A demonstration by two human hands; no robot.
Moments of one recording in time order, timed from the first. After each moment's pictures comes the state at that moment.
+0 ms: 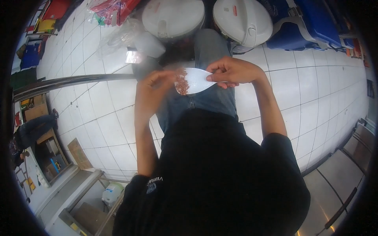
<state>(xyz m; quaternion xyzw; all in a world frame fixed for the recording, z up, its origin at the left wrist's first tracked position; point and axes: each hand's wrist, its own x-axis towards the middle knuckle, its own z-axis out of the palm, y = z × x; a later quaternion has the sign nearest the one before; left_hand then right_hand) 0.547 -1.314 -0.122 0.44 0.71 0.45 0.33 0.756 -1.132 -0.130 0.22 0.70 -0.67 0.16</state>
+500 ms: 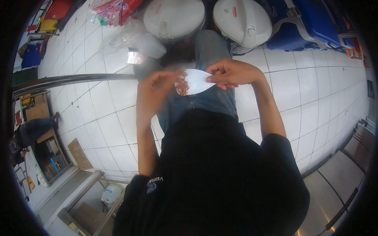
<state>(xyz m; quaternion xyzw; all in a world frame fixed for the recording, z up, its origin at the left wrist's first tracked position) 0.550 -1.318 -0.124 0.42 0.72 0.45 0.33 0.756 -1.138 -0.129 0.22 0.71 -0.65 0.16</state>
